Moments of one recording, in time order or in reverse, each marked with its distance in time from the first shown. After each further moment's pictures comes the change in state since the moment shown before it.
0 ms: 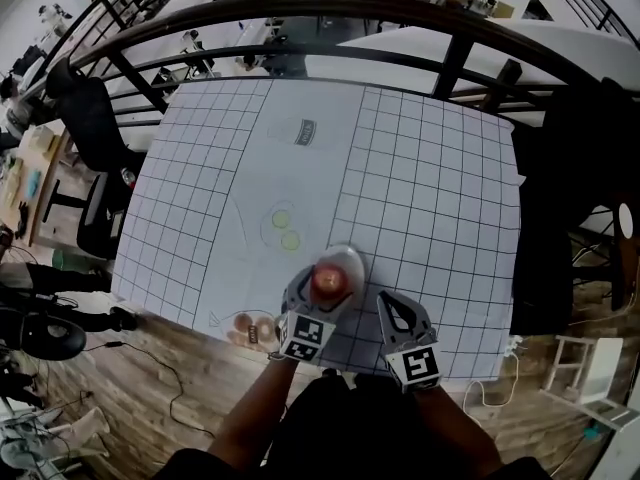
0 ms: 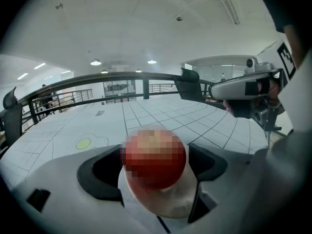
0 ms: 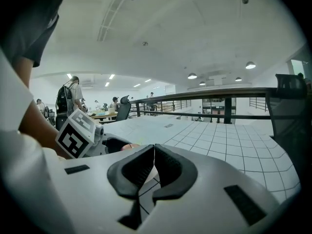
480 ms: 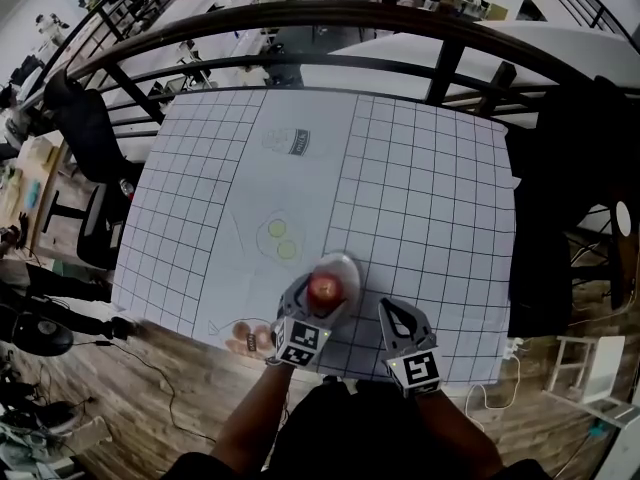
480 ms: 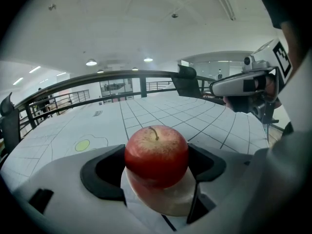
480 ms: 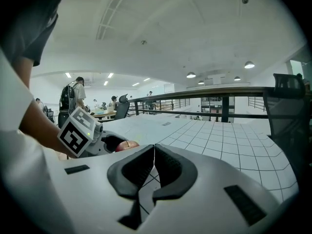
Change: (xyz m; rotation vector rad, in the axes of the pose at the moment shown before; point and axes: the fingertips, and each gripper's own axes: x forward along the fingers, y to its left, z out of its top) left arm 0.002 0.000 -0.003 0.038 0.025 -0.015; right arm -0.008 -0.010 -0.008 -0.003 0.019 -0.013
